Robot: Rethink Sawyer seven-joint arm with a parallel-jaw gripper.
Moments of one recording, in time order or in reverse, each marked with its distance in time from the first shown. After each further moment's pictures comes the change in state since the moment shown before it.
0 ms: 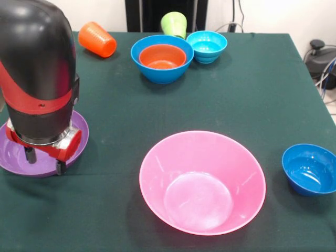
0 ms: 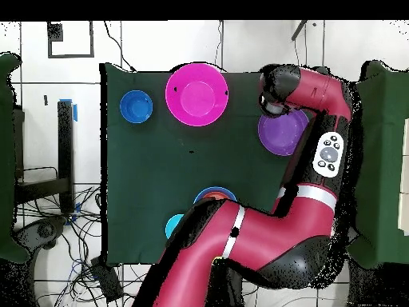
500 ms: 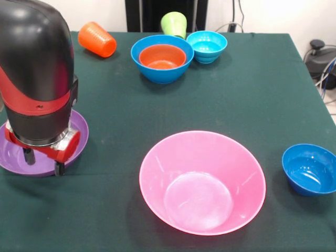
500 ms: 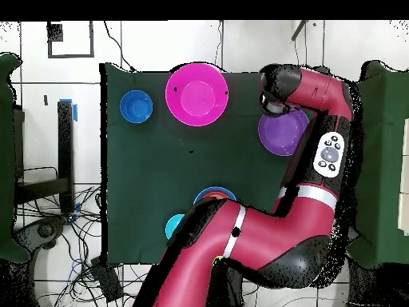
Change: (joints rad) arm -0.004 0.006 0.000 -0.017 0.002 0.000 0.000
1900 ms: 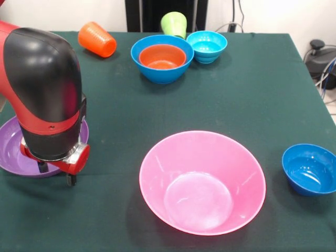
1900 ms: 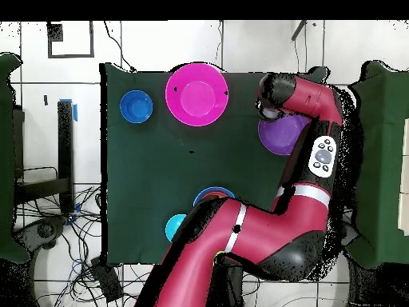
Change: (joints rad) arm -0.011 0.074 0.021 -0.026 0.013 -0.022 0.000
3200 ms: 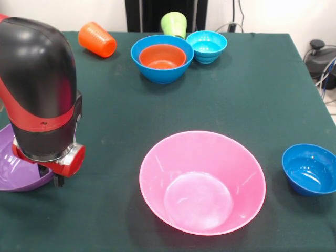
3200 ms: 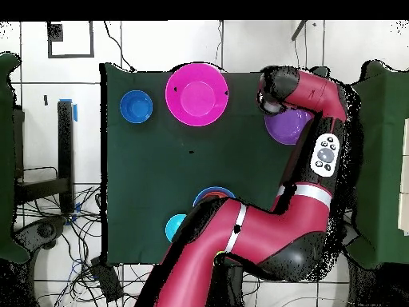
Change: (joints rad) arm 0.000 -0.001 0.000 -0.049 0.018 0.012 0.000
